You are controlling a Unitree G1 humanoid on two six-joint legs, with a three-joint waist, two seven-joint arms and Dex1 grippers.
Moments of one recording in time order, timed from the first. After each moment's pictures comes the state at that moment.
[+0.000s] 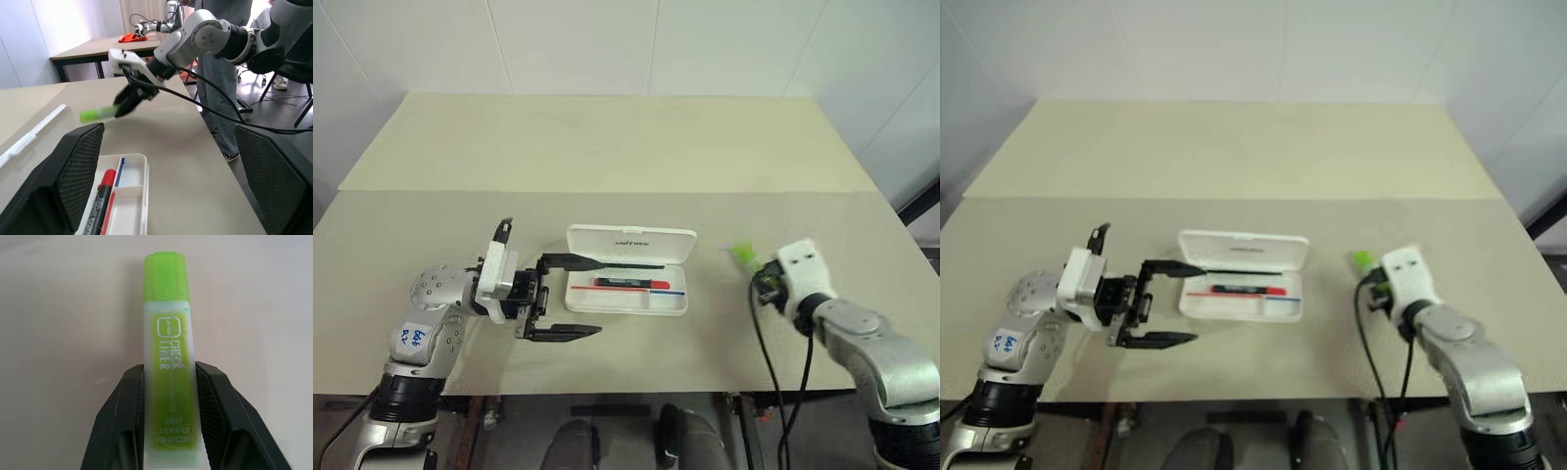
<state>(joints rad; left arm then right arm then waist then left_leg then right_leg) -0.33 0.60 0.06 -0.14 -0.62 0.13 -1.33 -0.19 -0.60 -0.13 -0.51 0.25 1.02 0.20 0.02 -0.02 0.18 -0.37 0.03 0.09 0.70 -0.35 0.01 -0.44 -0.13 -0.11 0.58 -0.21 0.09</state>
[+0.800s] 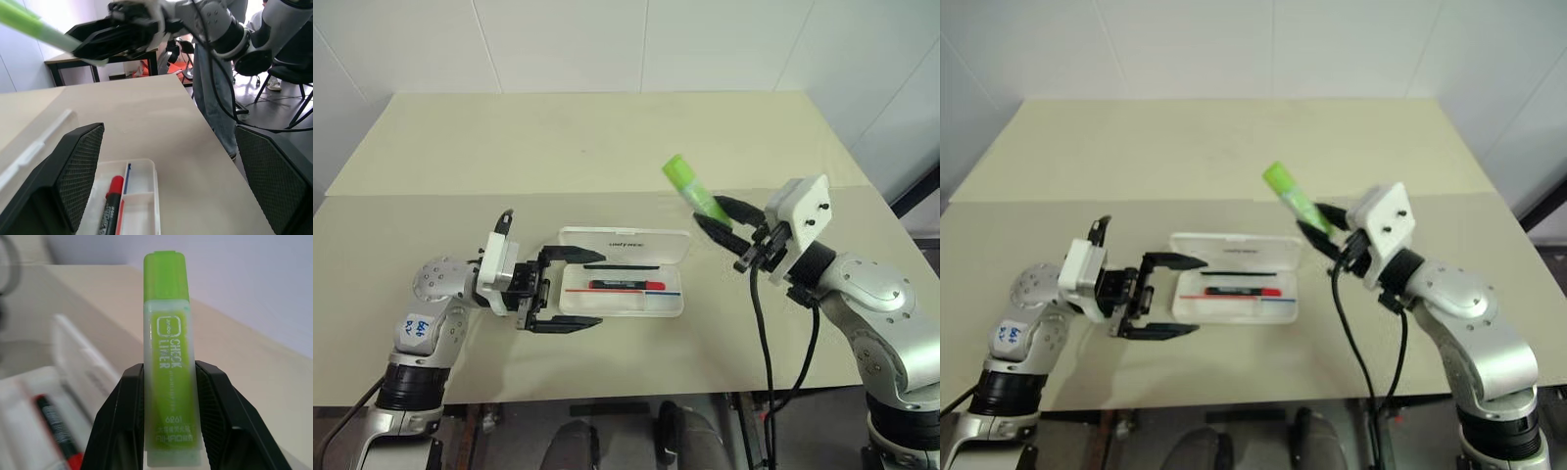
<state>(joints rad) -0.34 0.59 0.06 -0.10 -0.62 0.12 -1.35 -0.34 -0.64 -0.09 -0.68 0.52 0.67 0.59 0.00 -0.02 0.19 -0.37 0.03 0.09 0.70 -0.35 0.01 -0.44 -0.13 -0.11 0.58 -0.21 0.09</state>
